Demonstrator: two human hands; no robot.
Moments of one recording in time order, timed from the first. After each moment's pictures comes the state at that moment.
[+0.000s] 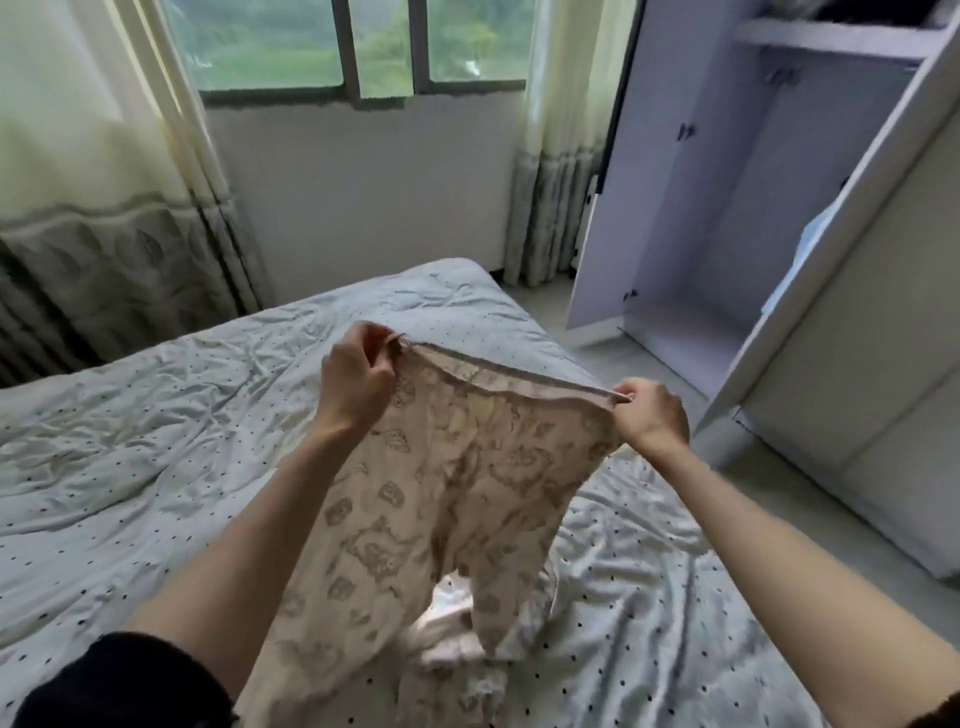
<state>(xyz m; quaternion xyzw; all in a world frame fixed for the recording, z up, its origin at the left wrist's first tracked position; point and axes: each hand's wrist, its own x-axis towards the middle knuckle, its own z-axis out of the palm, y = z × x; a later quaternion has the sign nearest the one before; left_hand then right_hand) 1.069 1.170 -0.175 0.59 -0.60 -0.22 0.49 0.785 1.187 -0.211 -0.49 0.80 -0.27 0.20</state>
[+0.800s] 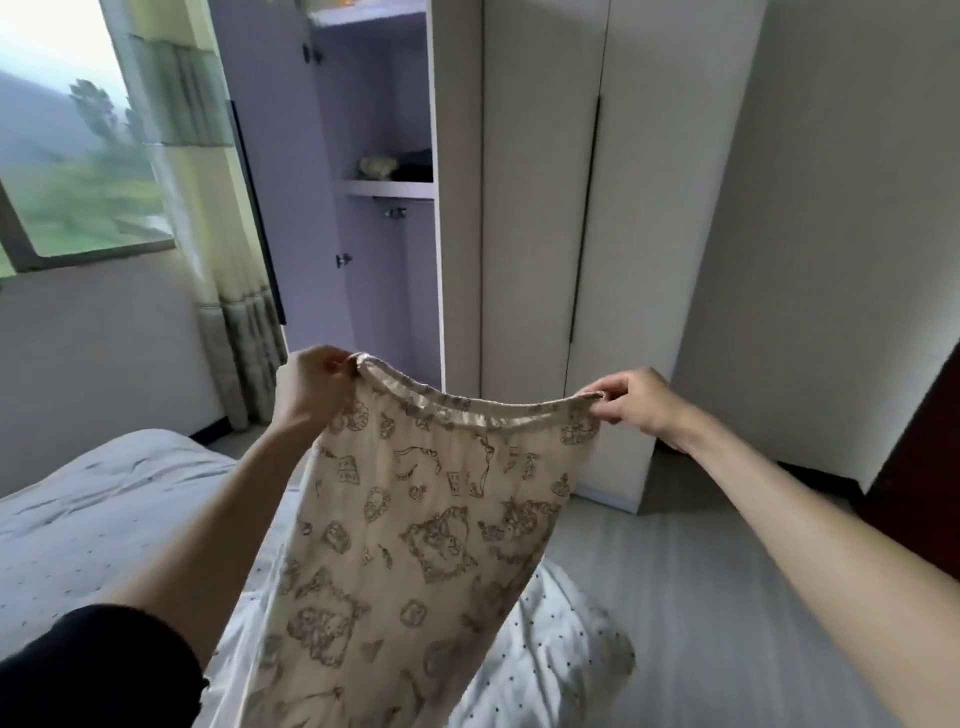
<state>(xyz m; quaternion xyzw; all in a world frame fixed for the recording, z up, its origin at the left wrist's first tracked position) 0.706 1.217 -0.056 0.42 -0.75 -0.27 0.45 0.453 1.443 -0.057 -0.43 0.79 -0.41 0.17</state>
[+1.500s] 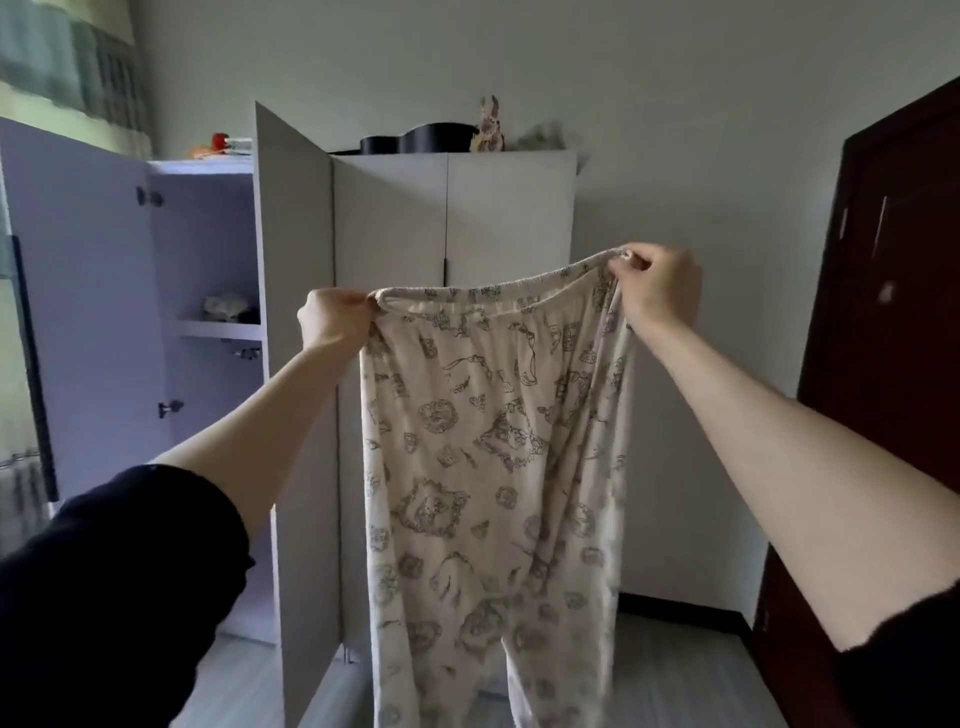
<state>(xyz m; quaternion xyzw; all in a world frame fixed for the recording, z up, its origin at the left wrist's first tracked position) 0.339 1.216 0.160 0.24 -0.69 -0.43 0.53 0.192 1.468 0.199 -0.23 0.72 -0.53 -0.38</state>
